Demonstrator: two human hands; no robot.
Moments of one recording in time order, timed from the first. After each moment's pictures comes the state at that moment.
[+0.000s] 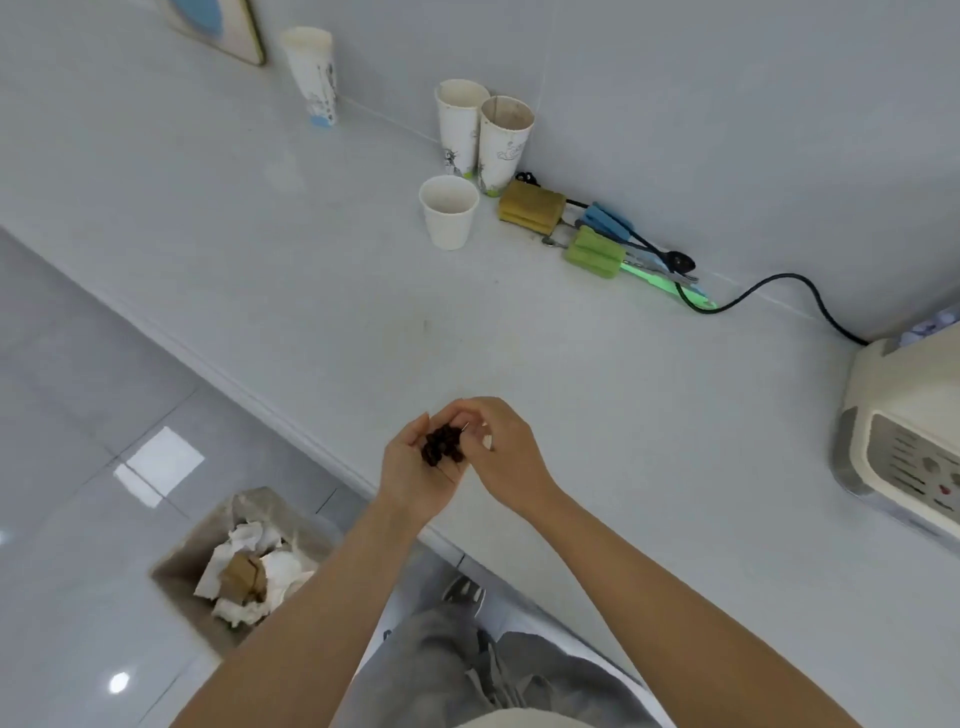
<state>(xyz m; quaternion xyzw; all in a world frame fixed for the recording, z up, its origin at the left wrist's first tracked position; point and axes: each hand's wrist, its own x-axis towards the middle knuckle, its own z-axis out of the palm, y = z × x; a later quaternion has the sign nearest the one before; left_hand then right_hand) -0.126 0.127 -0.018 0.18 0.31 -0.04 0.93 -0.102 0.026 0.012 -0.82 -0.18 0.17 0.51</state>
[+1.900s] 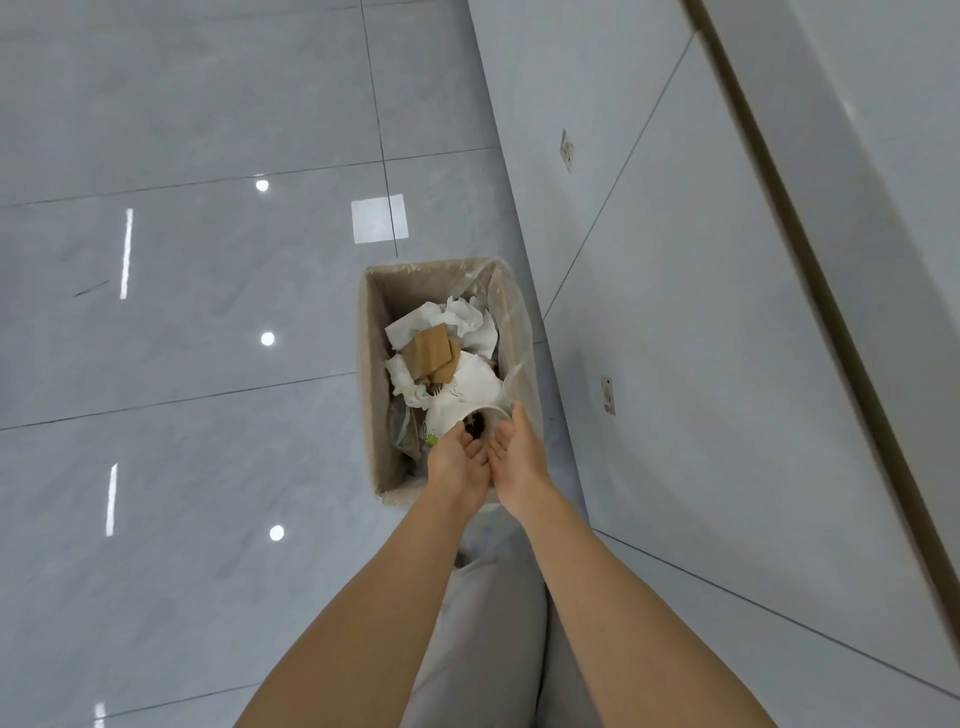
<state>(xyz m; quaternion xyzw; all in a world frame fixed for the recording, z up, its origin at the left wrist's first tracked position) -0.301 0.268 -0.352 -0.03 0.59 0.23 0.77 -0.247 0.241 -0.320 -0.60 0.16 0.61 0.49</state>
